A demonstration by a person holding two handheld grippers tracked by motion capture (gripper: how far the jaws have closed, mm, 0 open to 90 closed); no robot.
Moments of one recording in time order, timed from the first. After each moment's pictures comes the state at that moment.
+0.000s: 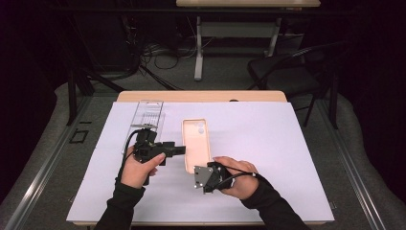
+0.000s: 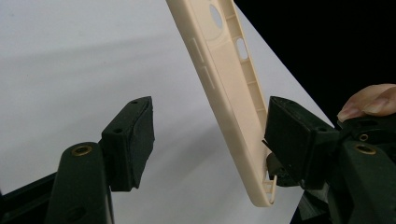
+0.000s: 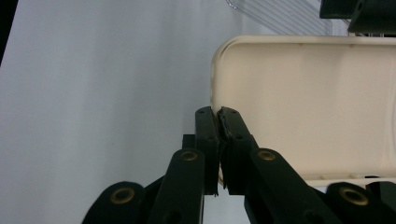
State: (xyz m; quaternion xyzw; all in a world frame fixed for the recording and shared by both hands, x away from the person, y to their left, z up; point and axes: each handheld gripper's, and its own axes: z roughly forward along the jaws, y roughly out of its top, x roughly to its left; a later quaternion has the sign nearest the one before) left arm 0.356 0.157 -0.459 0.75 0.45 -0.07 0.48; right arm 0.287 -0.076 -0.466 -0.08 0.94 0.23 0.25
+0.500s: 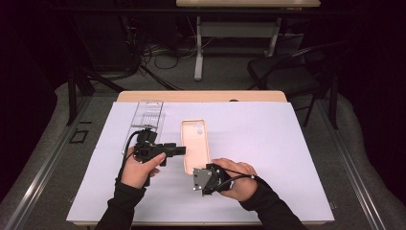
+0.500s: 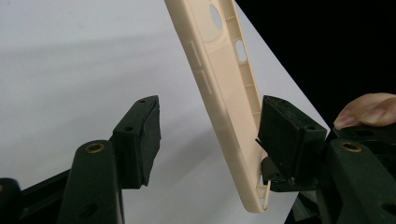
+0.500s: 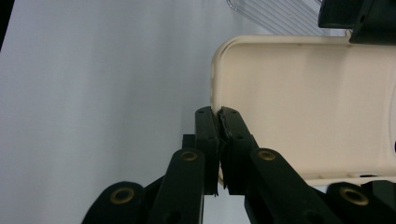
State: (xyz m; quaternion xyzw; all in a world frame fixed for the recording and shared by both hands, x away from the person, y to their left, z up) left arm 0.356 0.157 -0.462 0.74 0.46 -0.08 0.47; right arm 0.284 -0.073 -0.470 -0.09 0.93 0.23 0.26
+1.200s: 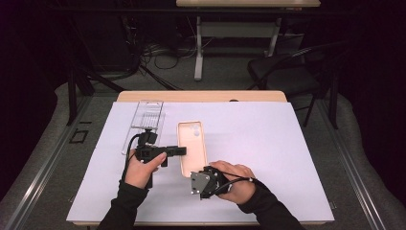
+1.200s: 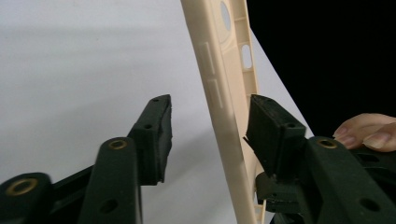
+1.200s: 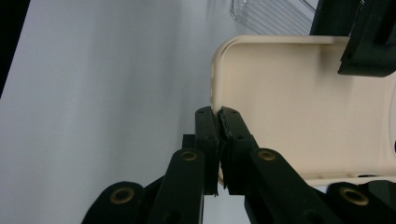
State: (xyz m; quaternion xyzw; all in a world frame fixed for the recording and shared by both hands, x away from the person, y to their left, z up) left arm 0.356 0.155 -0.471 0.72 0.49 -0.12 0.48; right arm 0.275 -0.068 -0.471 -0.09 0.93 0.23 0.26
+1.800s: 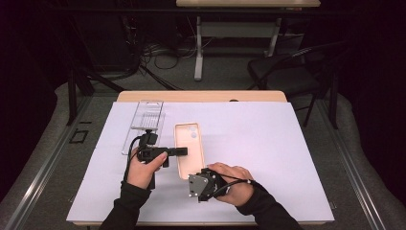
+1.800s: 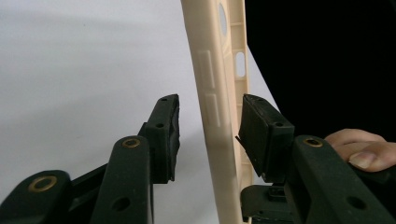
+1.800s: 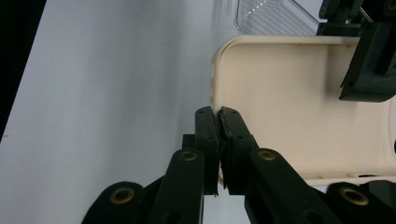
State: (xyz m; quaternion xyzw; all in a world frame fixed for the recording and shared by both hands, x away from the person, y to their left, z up) left arm 0.356 0.154 -0.478 0.69 0.51 -0.16 0.49; right arm 0.270 -0.063 -0.472 -0.10 0.93 0.24 0.26
